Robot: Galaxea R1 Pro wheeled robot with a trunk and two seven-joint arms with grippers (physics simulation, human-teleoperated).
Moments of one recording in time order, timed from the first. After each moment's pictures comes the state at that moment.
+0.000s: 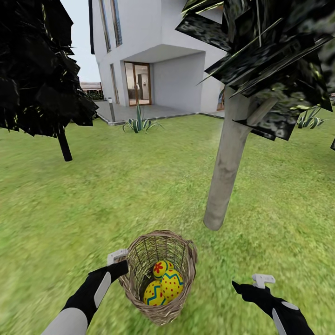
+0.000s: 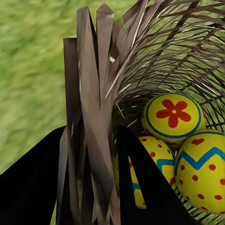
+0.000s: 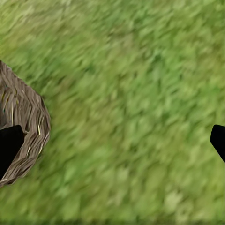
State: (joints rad) left arm -0.56 -0.07 0.19 -0.58 0.15 0.33 -0.01; right arm -0.28 -0.11 -0.29 -0.86 0.04 0.26 0.36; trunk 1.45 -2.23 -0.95
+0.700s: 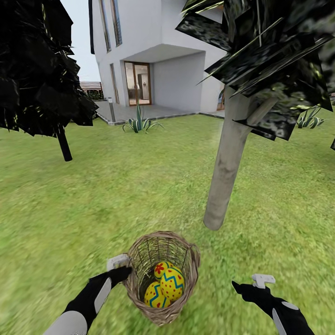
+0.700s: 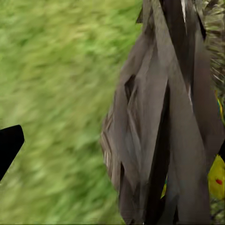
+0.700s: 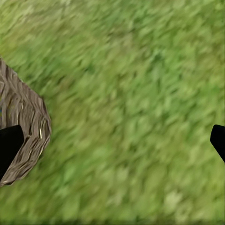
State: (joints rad) left arm -0.56 -0.06 0.19 -0.50 0.12 0.27 0.00; right arm -0.28 -0.11 -0.29 -0.86 0.04 0.26 0.36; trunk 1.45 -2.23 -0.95
